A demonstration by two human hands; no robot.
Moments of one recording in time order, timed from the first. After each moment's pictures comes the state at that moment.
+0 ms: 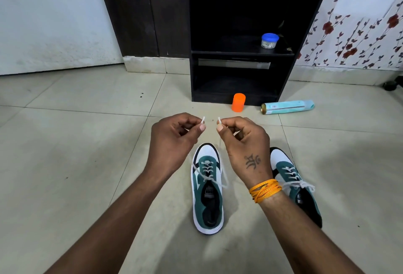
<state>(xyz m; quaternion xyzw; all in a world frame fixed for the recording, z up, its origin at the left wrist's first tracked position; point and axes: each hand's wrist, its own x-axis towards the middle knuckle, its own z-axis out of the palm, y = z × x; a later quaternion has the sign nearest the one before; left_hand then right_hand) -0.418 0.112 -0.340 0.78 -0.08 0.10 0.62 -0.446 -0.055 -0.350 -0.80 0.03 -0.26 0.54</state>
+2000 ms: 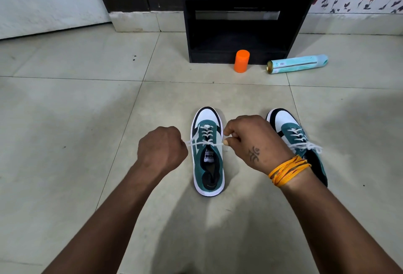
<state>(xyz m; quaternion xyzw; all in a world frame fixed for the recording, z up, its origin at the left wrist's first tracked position) -0.444 0.128 -0.411 1.00 -0.03 -0.07 0.06 -0.471 -0.092 -0.390 -0.97 -0.11 -0.01 0.20</state>
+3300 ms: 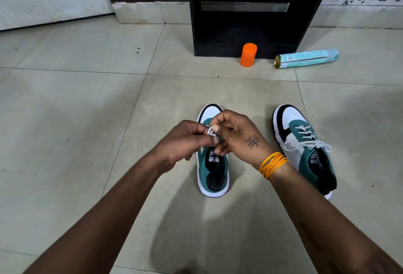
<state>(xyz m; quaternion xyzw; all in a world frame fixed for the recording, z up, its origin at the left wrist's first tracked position) -0.438 0.118 -0.414 0.78 -0.08 -0.28 0.55 -0.458 -0.060 -0.419 -0.78 0.03 0.12 0.62</state>
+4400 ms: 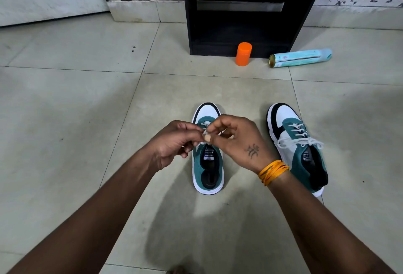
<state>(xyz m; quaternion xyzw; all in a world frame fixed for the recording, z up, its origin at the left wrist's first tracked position) -0.431 0.123 -0.431 0.71 0.00 -0.32 0.63 -0.474 -0.069 -0.426 -0.84 -0.03 0.00 0.54</state>
